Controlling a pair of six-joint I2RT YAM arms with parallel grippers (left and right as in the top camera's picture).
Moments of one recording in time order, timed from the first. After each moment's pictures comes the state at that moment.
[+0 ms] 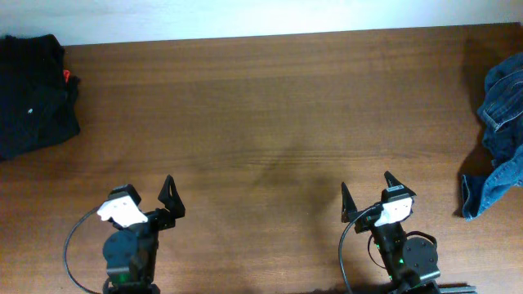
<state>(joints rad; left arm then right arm) 0.01 0.38 0.11 0.04 -0.01 -0.35 0.22 0.01 0.01 -0.07 0.03 -0.01</state>
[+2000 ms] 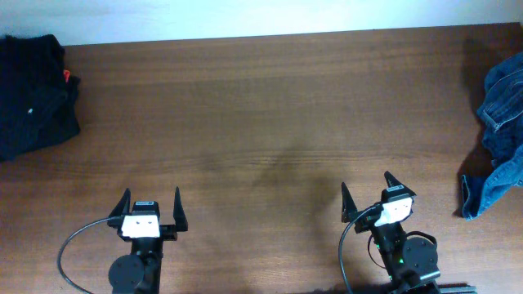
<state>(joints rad) -0.07 0.02 0.02 -0.08 -0.06 0.06 0.22 0.01 0.01 -0.07 0.03 -0.01</state>
